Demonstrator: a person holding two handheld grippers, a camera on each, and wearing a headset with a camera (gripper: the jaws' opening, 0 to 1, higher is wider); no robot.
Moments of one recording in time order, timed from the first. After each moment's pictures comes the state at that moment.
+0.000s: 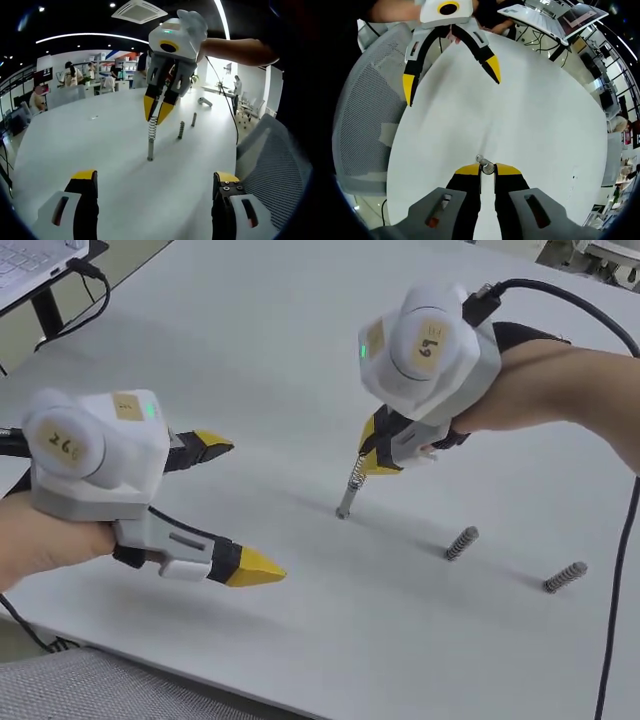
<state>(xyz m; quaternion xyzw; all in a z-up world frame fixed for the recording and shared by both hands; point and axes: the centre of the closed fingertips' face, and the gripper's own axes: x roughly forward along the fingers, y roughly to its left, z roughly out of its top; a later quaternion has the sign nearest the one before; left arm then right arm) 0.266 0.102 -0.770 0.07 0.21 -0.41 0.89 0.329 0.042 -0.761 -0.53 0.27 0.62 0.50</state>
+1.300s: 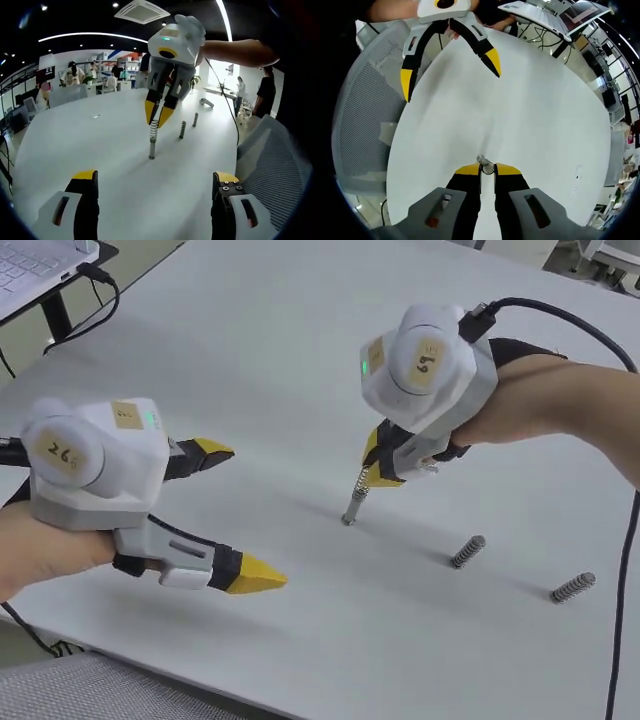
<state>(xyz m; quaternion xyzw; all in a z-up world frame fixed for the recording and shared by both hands) 0.265 0.103 -0.768 0.06 0.21 -0.40 0.89 0.334 0.040 -0.771 -0.53 0.28 0.63 0.49</state>
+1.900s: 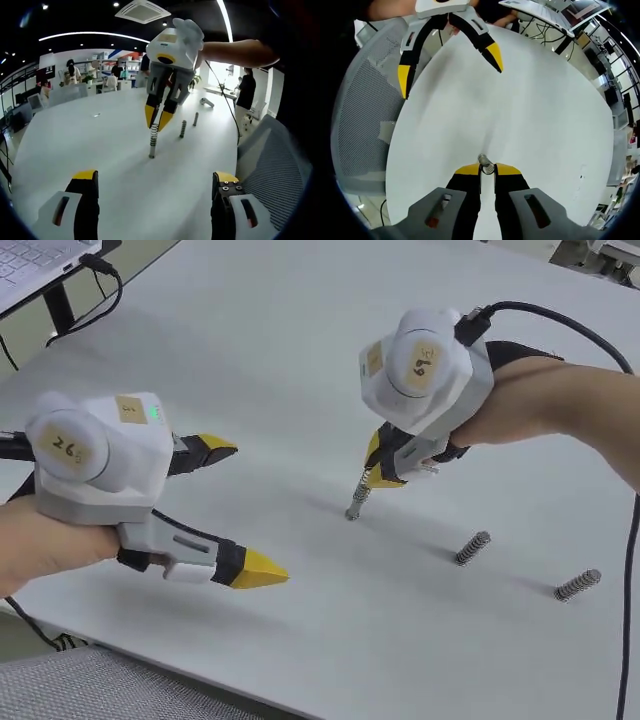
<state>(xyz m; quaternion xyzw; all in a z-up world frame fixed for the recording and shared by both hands) 0.267 0.103 -0.769 0.06 0.21 -0.40 0.89 0.334 0.040 -0.779 -0.54 0.29 0.63 0.48</state>
